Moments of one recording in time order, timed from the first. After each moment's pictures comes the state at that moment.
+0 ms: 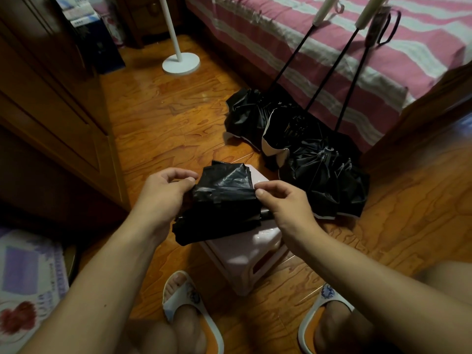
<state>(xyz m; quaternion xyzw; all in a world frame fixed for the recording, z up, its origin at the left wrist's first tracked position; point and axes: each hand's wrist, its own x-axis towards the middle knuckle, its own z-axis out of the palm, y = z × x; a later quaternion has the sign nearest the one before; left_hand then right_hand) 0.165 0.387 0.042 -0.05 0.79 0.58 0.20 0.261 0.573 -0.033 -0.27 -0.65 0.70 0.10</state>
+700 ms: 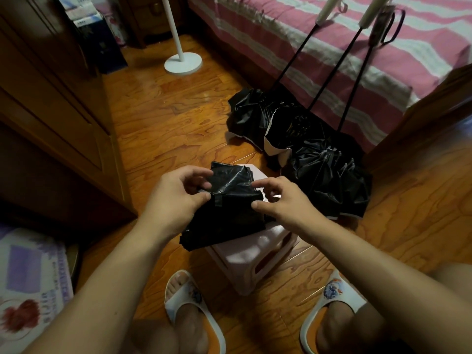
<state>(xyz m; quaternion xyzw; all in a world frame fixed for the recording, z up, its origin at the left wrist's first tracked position) 0.168 0.382 0.038 0.13 0.87 0.46 0.16 0.248 0.595 -0.039 -0.16 -0.81 0.57 0.00</state>
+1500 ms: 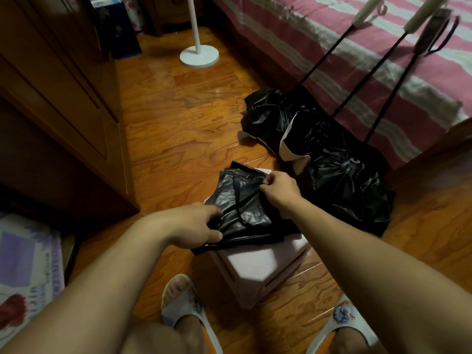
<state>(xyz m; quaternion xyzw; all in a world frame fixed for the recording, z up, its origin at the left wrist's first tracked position) 0.114 0.365 -0.012 0.22 0.88 0.03 0.42 0.125 0.596 -0.125 -0.29 -0.88 0.38 -0.05</state>
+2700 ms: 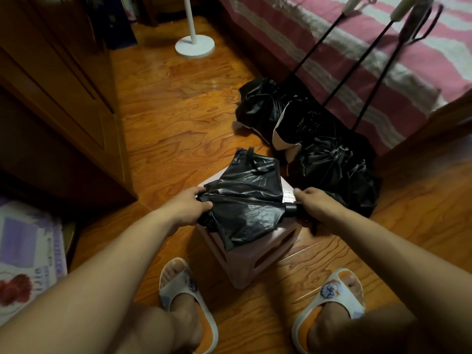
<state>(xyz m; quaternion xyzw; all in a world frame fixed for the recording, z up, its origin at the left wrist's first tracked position) 0.123 0.367 -0.073 -0.02 0.86 0.37 0.36 0.233 0.648 -0.096 -0.40 -0.73 0.53 -0.17</state>
